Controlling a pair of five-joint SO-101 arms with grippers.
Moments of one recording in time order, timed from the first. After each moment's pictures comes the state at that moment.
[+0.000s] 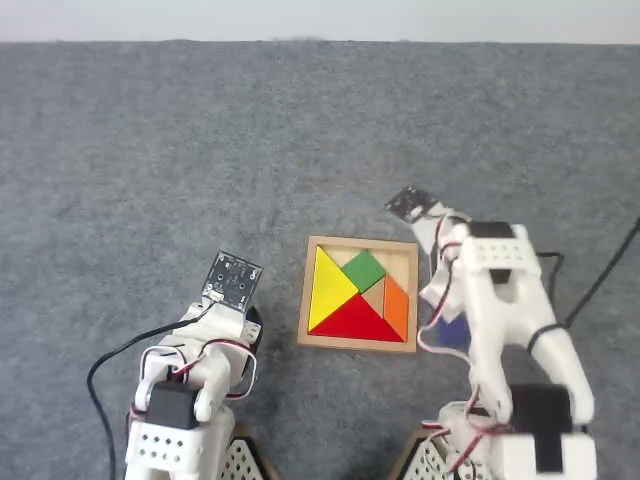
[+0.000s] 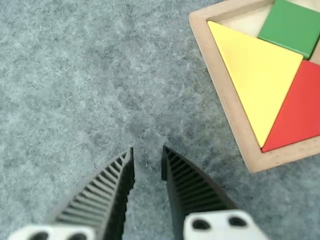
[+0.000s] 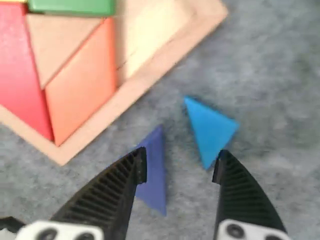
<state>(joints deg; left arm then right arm) 3.2 -102.5 96.9 71.2 -7.2 -4.7 -14.0 45.1 62.8 41.2</state>
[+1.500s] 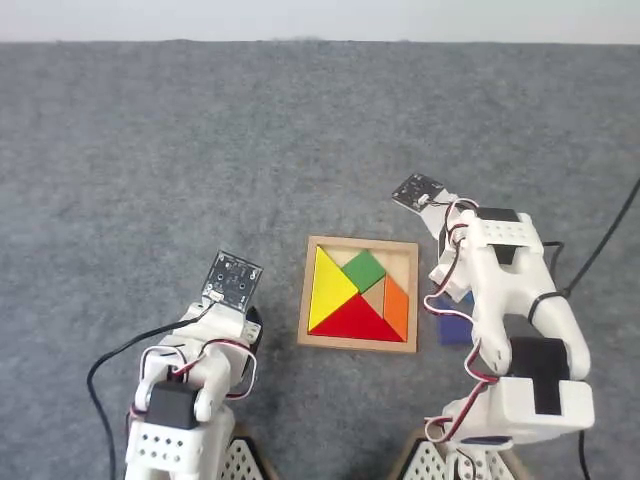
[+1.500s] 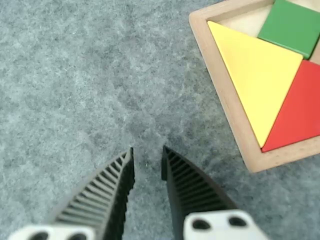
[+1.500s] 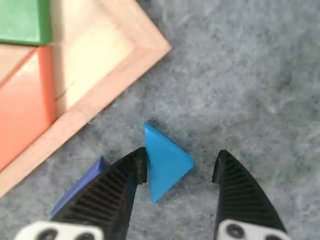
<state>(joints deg) 3.2 -102.5 96.9 71.2 -7.2 -0.9 2.0 35.1 55.6 47.4</state>
